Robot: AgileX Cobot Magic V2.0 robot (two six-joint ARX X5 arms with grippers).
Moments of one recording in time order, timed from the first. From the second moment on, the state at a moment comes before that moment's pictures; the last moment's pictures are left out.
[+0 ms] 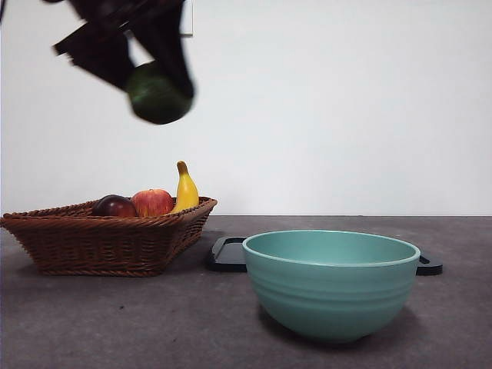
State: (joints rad) left arm -0.61 1.37 1.22 -0.67 0.11 -0.07; right arm 0.32 0.79 1.03 -1.11 -0.52 -0.02
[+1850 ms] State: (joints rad) left arm -1.00 1.82 1.27 -0.49 0.08 -0.02; right arm 0.32 0.79 1.03 -1.11 -0.52 -0.02
